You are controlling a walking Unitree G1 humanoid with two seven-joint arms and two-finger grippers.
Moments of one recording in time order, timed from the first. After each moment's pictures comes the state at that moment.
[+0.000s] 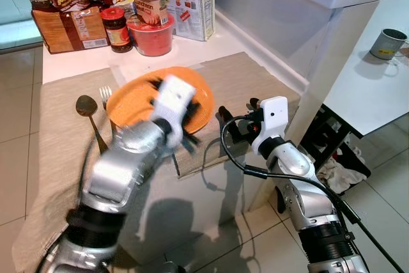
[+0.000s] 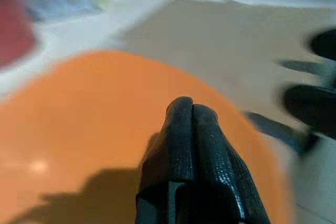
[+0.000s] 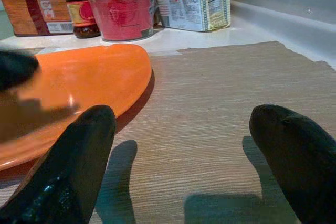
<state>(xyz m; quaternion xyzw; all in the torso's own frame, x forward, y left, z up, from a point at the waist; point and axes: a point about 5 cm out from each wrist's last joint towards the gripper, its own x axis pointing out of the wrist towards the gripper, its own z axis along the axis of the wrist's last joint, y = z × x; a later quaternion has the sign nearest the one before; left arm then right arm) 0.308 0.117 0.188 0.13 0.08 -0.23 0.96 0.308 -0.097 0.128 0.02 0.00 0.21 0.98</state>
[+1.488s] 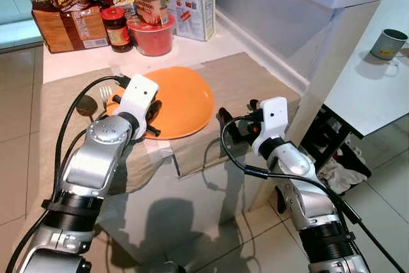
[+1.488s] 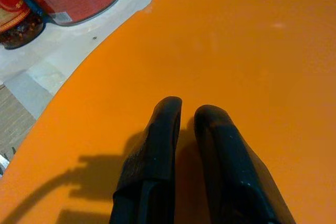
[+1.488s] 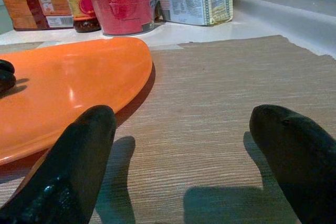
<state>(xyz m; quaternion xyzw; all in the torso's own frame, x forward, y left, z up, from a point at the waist) 0.329 0.172 0.165 0.19 0.14 -0.15 0.96 0.308 -0.098 0.126 0.02 0.01 0.21 0.98</state>
